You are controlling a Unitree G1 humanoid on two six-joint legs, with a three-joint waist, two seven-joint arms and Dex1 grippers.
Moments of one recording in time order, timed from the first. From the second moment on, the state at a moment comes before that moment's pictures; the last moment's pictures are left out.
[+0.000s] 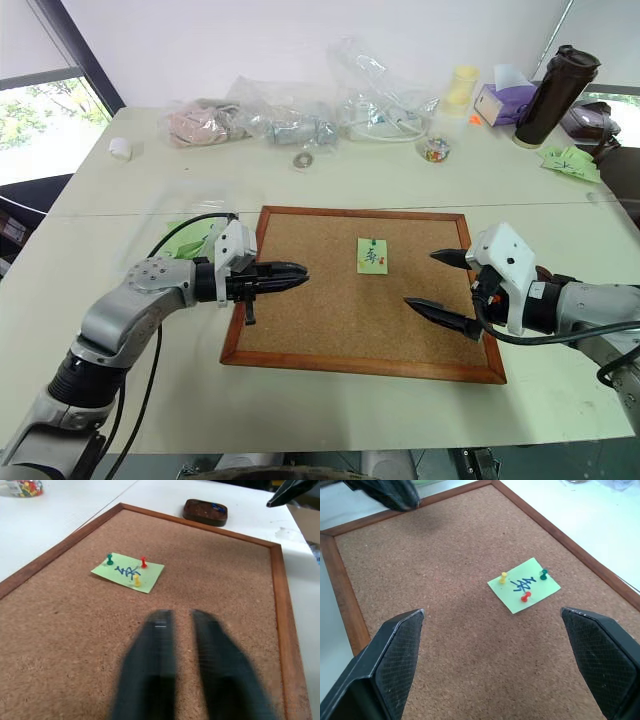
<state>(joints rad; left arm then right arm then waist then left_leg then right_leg) -0.36 0.54 -0.21 -0.24 -0.42 0.48 -0.96 0.09 -0.99 -0.40 -0.62 0.71 0.73 0.85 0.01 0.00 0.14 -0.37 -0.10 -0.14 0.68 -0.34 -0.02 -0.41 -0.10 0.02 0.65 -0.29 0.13</state>
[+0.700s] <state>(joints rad) -0.35 0.41 -0.30 0.09 -0.23 0.18 -0.96 -0.29 -0.79 -0.06 -0.33 0.55 0.76 0.69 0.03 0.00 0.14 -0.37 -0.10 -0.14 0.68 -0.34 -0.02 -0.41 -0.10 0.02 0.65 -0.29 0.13</state>
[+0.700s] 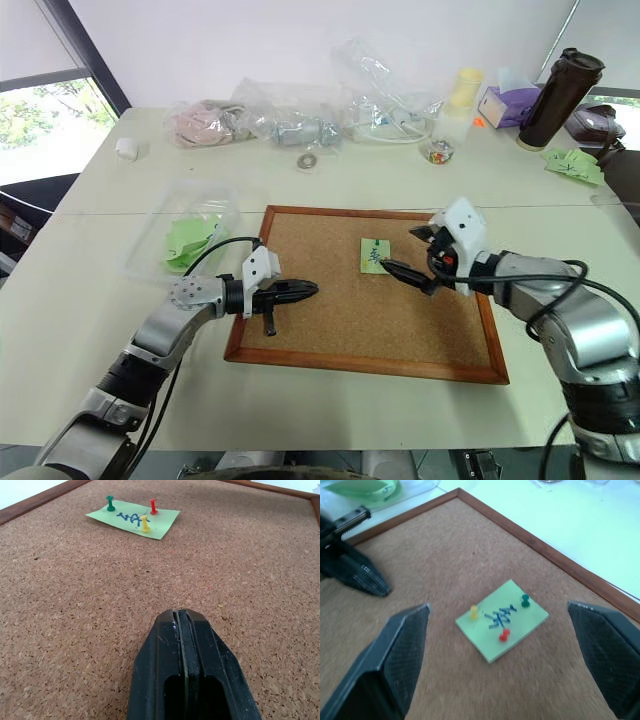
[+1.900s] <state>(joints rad) -0.30 0.40 -0.28 0.03 -0.21 0.19 -0.92 -0.52 -0.60 0.13 0.07 0.23 0.64 0.72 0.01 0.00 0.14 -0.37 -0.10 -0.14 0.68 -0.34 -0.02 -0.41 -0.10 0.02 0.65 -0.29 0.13</state>
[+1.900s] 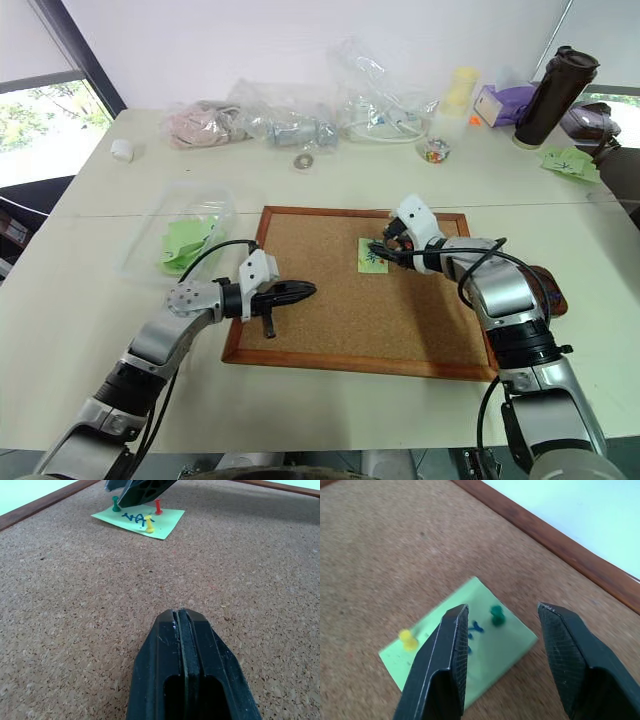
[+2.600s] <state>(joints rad) -0.29 0.39 -0.28 0.01 -0.20 0.21 -0.90 -0.48 -0.58 0.00 -0.05 0.30 0.70 0.72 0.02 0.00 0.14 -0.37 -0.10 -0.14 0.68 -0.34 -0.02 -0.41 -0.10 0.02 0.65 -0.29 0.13</state>
